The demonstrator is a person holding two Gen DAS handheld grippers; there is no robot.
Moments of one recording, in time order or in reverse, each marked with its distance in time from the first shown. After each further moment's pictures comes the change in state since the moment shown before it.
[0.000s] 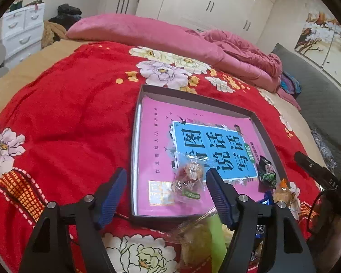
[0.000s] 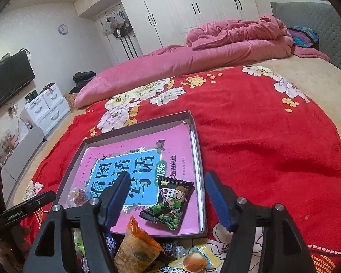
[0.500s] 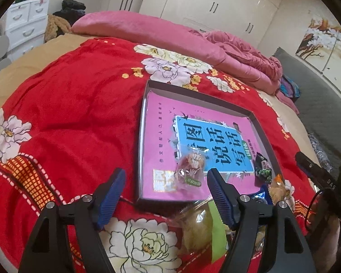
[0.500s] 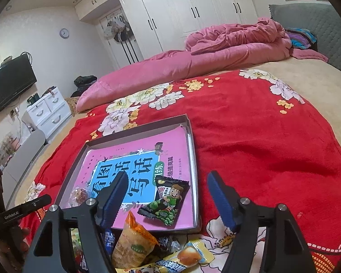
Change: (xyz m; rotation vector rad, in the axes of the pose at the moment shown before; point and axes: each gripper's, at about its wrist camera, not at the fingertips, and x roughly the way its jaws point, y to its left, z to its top) left arm -0.014 0.010 -0.011 -0.033 0.018 -0.006; right arm -0.015 -0.007 -0.003 0.005 -0.027 0.010
